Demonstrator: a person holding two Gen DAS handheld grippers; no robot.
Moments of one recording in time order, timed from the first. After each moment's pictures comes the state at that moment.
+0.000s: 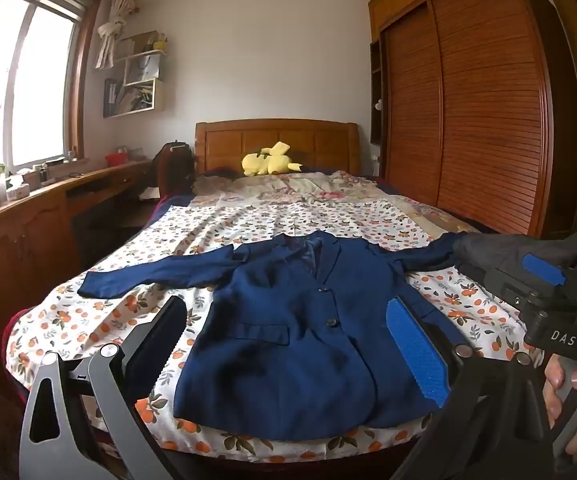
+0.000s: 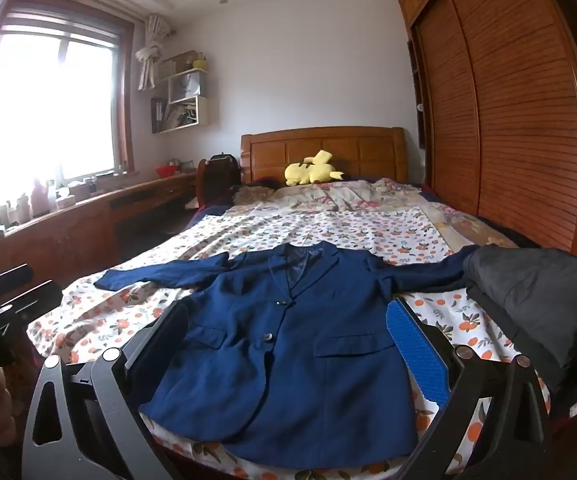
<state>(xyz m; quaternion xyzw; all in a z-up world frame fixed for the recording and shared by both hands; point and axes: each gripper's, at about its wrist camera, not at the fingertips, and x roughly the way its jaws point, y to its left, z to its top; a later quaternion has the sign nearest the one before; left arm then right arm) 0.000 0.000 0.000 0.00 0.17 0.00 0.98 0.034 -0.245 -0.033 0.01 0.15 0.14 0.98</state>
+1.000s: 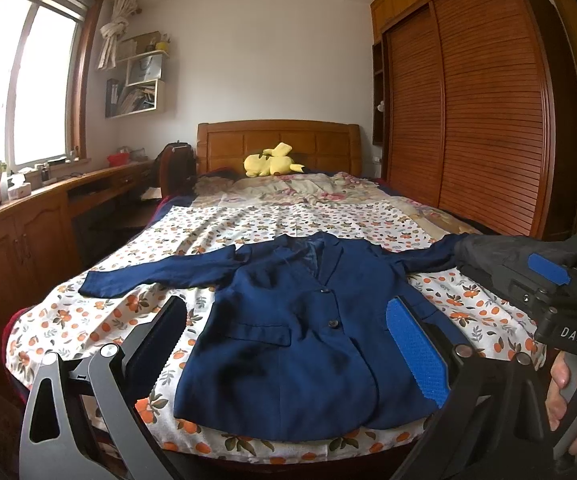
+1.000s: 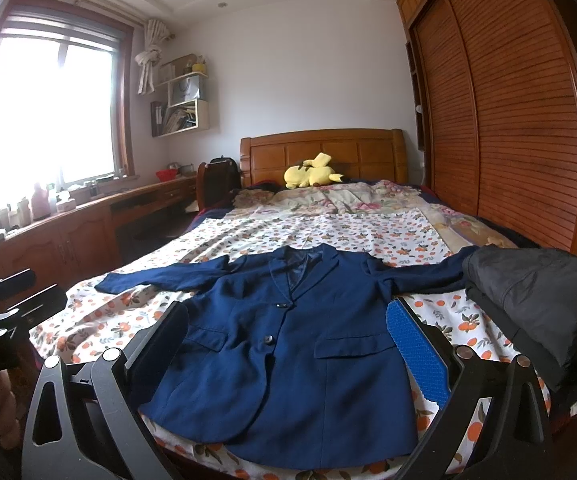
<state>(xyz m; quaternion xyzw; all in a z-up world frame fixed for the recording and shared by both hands) 0.000 0.001 0.008 0.00 0.17 0.00 0.99 0.032 -0.247 -0.031 0.02 0.15 0.14 0.98</state>
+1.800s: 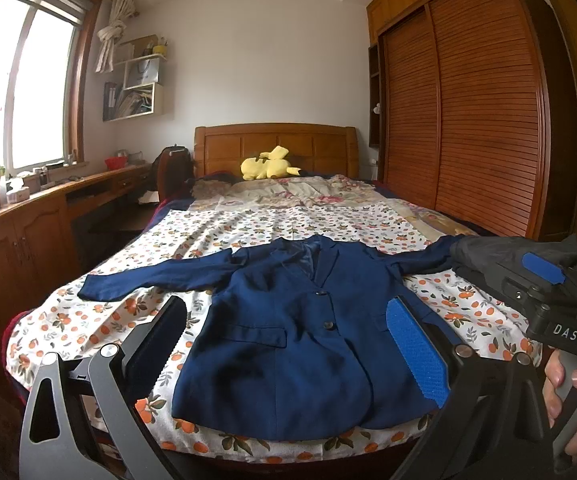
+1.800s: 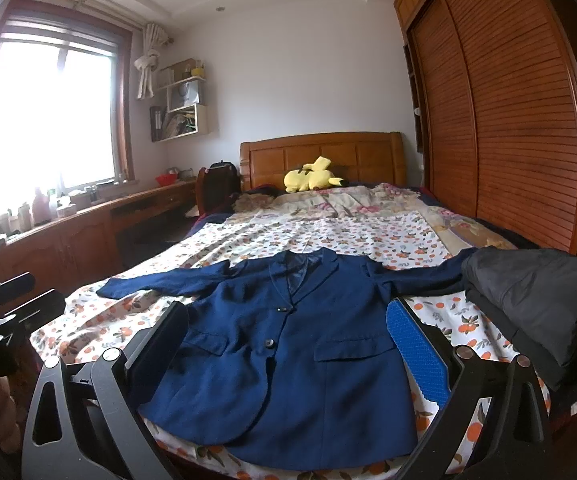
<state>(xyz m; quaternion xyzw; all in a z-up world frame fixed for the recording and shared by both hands) -0.003 -0.003 0.003 0.00 0.17 0.00 0.99 0.029 -0.251 -0.028 0.02 0.14 0.14 0.98</state>
